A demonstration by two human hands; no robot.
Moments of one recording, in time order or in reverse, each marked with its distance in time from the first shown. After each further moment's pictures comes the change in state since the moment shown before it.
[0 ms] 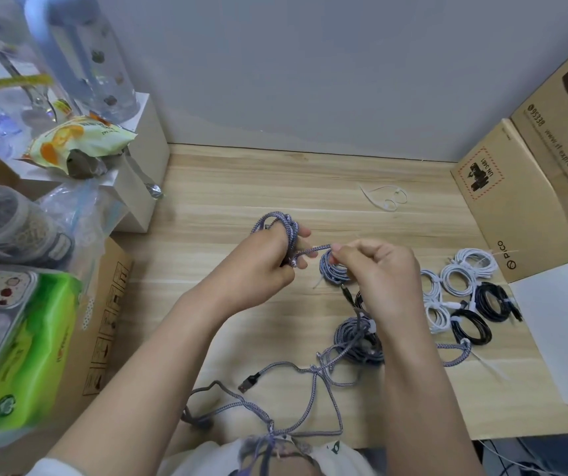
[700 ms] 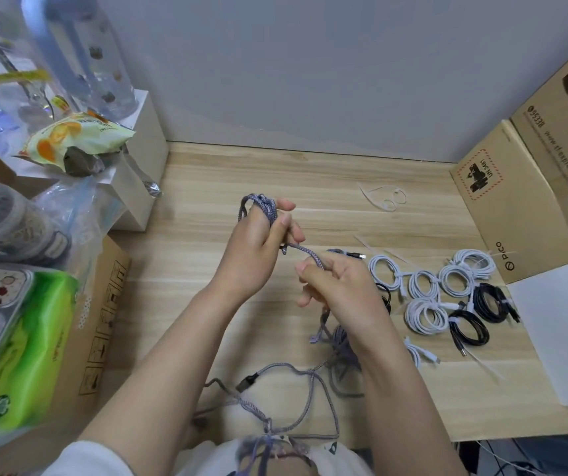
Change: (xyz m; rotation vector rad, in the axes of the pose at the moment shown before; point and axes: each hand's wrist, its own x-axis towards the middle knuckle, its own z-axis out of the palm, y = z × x) left_hand 0.018 -0.021 0.015 -0.351 0.424 0.088; right_hand -0.005 0.015 0.023 0.096 -0.345 0.028
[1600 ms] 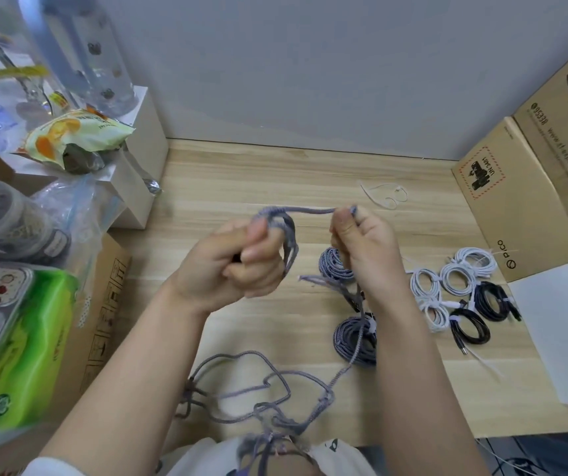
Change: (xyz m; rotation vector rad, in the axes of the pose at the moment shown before) left_hand -0.015 0.036 -0.039 -1.025 -0.852 -0.158; right_hand 0.029 -0.014 -0.022 0.065 0.140 -0.164
